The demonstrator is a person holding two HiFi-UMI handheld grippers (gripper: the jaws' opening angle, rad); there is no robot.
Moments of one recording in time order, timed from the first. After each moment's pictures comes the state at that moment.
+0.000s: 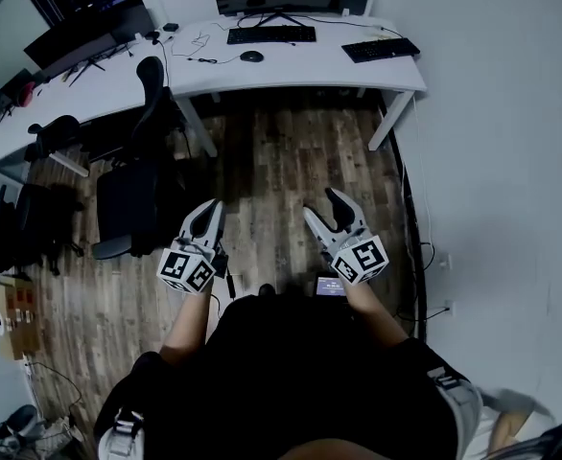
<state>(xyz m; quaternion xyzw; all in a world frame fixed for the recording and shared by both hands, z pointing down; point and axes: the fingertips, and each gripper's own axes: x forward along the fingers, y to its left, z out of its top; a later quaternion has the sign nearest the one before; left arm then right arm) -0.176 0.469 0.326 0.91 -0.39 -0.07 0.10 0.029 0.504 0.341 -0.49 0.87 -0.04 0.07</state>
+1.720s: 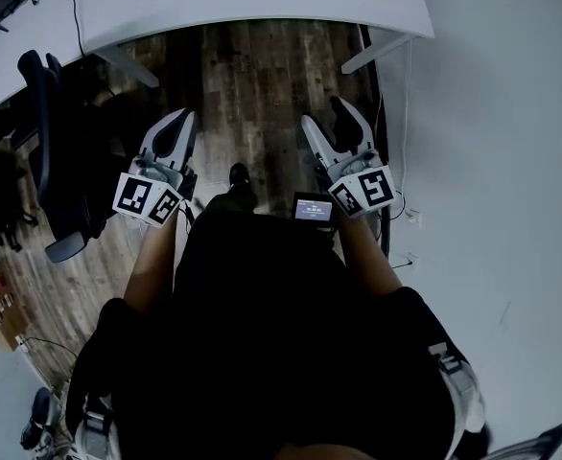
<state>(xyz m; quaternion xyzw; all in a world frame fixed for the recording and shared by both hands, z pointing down) -0.072 0.188 0.378 0.93 -0.33 -0.06 0.15 0.138 0.235 0.365 -0.55 0.83 -0.07 0.03</state>
